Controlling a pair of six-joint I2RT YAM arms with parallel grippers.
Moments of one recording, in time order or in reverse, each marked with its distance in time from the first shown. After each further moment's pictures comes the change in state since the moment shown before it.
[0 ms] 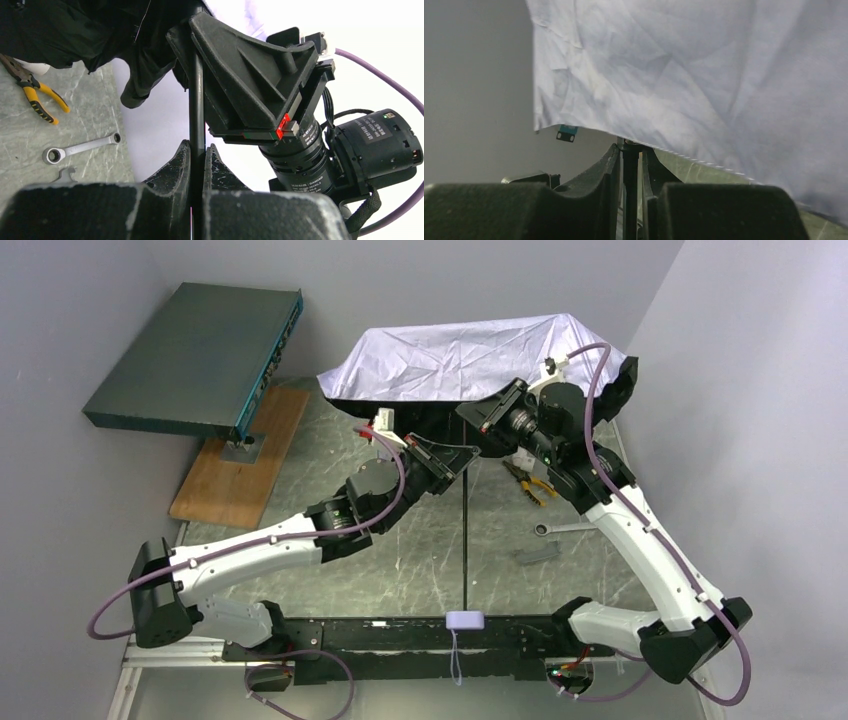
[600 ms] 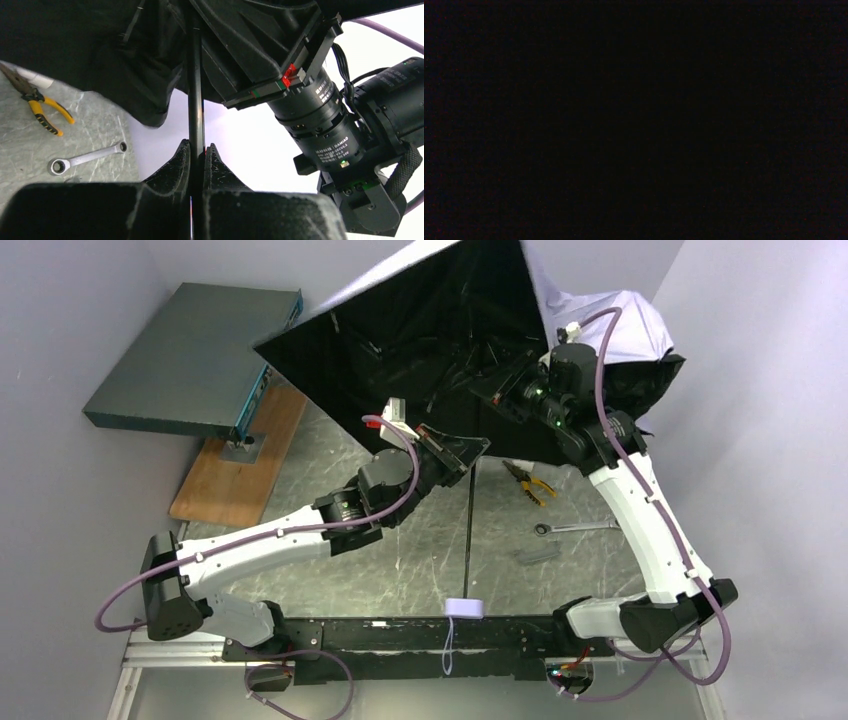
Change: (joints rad) left arm -0.022 0.068 0.122 -0.075 -0.051 0.057; right arm -0.117 0.158 0.273 -0.230 -0.074 -0.032
